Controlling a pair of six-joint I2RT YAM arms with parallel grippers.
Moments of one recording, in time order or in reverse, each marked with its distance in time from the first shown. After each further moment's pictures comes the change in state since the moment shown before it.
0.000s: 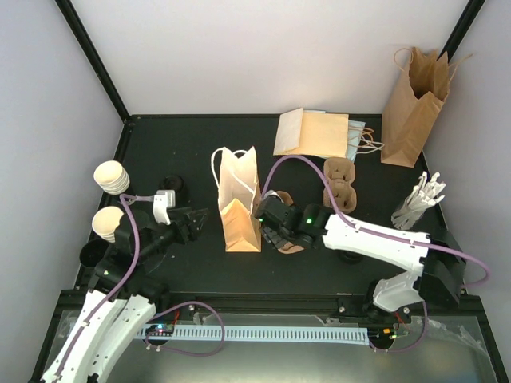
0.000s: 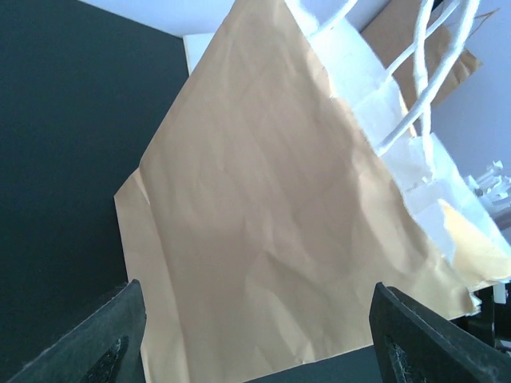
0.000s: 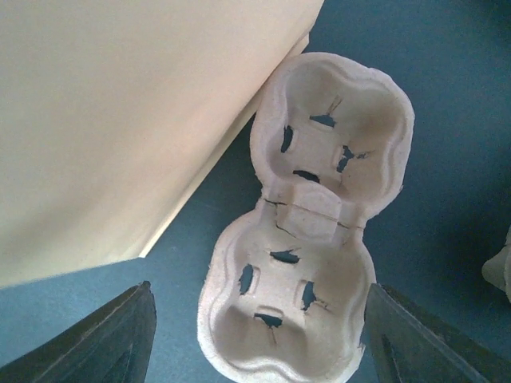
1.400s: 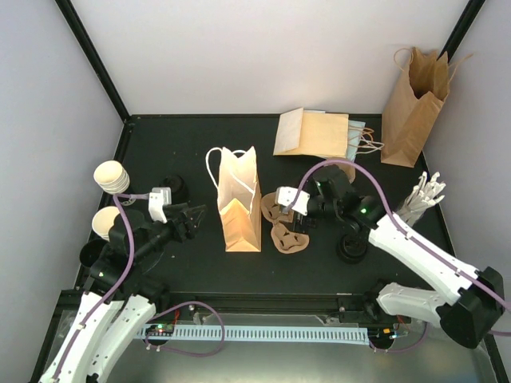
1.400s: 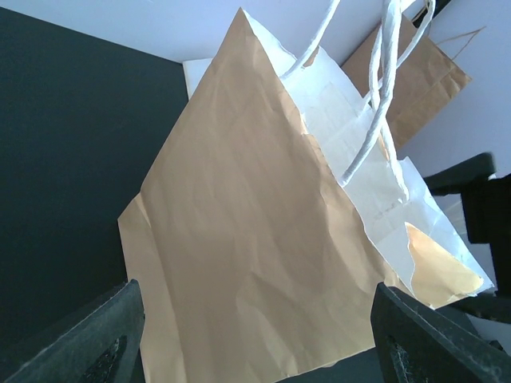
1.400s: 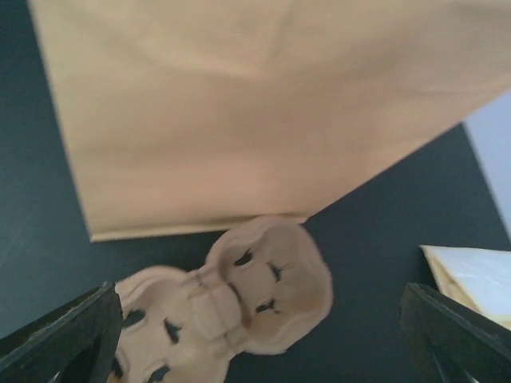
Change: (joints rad) left arm 0.000 0.001 0.068 -0.017 -0.028 0.024; right arm -0.413 -0.351 -0.231 0.359 -0.630 -1.077
